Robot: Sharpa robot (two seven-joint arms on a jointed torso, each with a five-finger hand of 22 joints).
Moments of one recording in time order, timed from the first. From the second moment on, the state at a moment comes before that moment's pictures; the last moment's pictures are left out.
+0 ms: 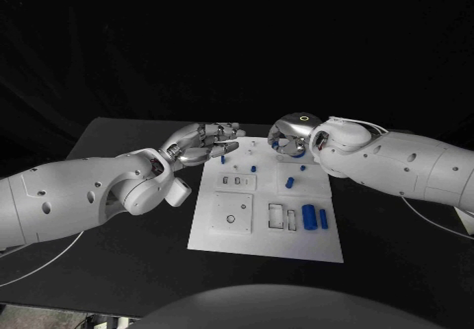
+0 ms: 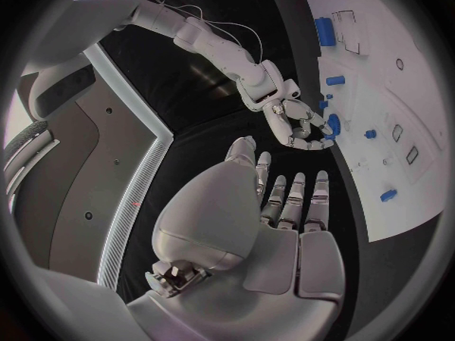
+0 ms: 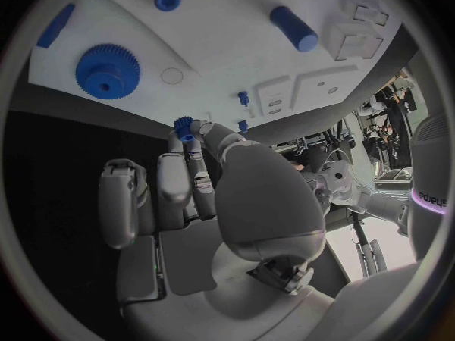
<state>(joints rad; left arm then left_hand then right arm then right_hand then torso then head) 1.26 -0.87 -0.23 1.61 -0.38 -0.17 0.45 1.55 0.17 -0.16 0.29 0.52 0.62 0.11 0.19 0.07 0.08 0.08 0.43 0.05 0.24 0.13 0.17 0.05 0.16 0.25 0.29 0.14 0.04 1.28 -0.57 -0.21 1.16 -1.61 -0.29 0.00 1.34 -0.03 0.39 -0.06 0.40 0.96 0.11 0.24 0.36 0.88 0.09 0.47 0.20 1.36 -0.03 1.33 0.96 0.05 1.41 0.08 1.46 1.31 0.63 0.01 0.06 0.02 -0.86</state>
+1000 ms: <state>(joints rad) 1.26 -0.87 -0.23 1.61 -0.39 -0.17 0.45 1.55 0.17 -0.16 0.29 0.53 0.62 0.11 0.19 0.07 0.08 0.08 0.43 0.05 0.25 0.14 0.18 0.05 0.16 0.25 0.29 0.14 0.04 1.29 -0.36 -0.19 0.91 -1.58 -0.22 0.00 1.34 -0.03 0.39 -0.06 0.38 0.95 0.11 0.23 0.37 0.88 0.09 0.46 0.19 1.35 -0.03 1.32 0.94 0.05 1.40 0.08 1.45 1.31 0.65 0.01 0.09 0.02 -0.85</state>
